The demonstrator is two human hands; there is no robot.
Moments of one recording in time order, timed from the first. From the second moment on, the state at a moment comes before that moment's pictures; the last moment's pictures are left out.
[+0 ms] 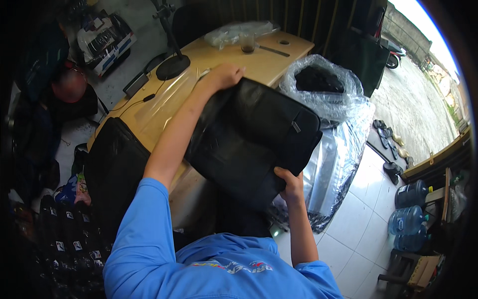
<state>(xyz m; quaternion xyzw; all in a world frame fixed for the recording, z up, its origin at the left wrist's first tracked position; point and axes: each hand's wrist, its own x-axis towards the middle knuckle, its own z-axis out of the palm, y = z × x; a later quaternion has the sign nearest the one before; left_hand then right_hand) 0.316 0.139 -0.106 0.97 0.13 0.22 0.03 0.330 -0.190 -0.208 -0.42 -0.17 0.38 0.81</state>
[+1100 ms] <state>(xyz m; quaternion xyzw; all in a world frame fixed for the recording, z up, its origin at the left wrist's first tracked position) 0.382 -0.006 -0.088 0.85 0.24 0.37 0.28 0.339 -0.101 -0.181 -0.38 -0.32 0.51 0.71</state>
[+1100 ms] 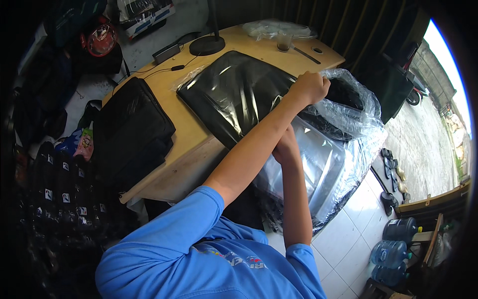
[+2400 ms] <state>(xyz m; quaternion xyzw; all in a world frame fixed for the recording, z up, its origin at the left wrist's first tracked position) 0.198 -0.118 -0.123 0.91 0.18 0.29 -0.24 0.280 -0.043 -0.201 -0.19 -0.24 0.70 0.65</state>
